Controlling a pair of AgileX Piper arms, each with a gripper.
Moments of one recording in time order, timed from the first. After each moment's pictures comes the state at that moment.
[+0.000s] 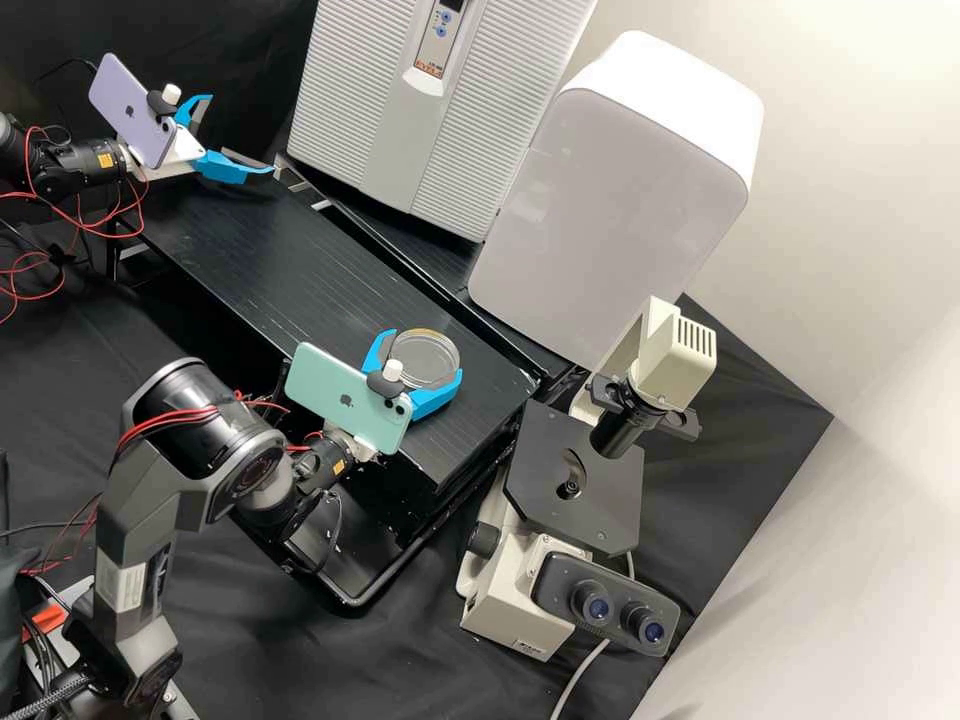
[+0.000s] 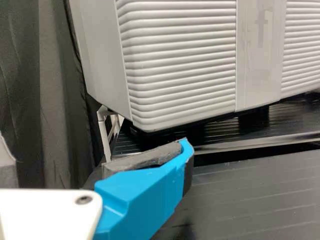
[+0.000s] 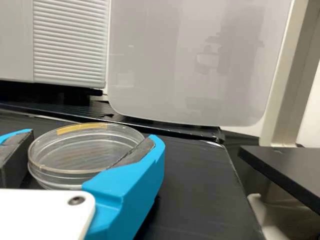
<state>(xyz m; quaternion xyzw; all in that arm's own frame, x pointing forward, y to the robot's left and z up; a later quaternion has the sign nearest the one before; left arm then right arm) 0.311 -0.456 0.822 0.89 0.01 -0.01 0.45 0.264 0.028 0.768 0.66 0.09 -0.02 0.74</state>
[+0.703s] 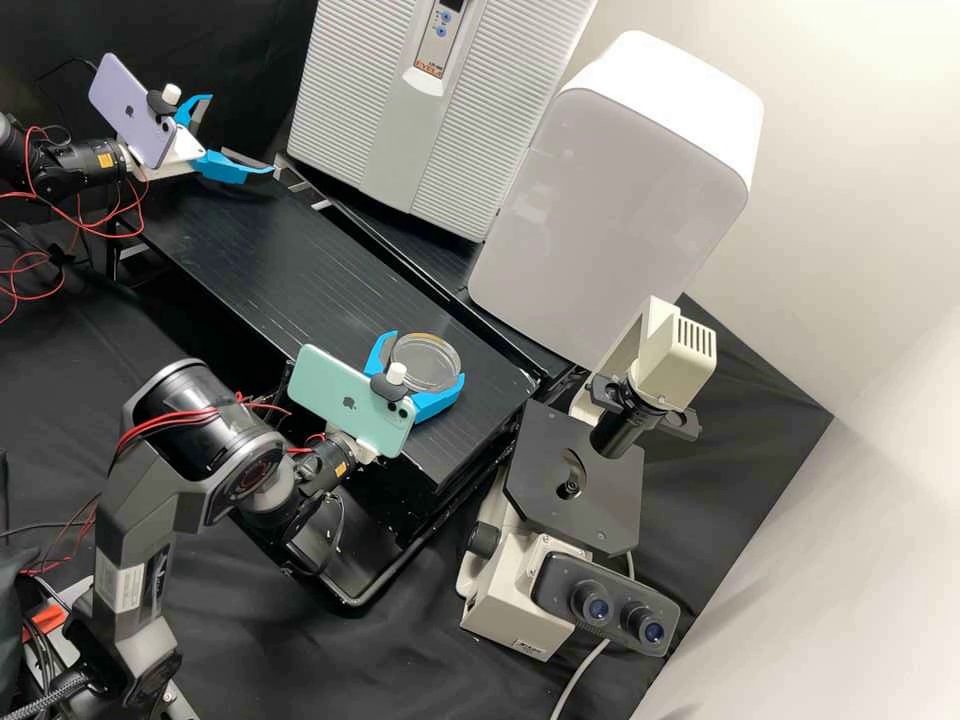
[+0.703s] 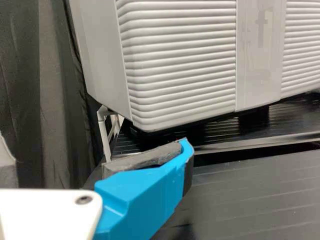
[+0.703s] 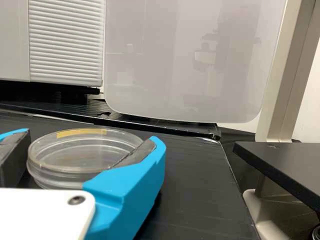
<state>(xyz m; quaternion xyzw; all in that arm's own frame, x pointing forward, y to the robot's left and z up) 0.311 -0.456 0.822 0.89 0.01 -0.01 0.45 0.264 0.026 0.770 0.67 0.09 -0.02 0.74</state>
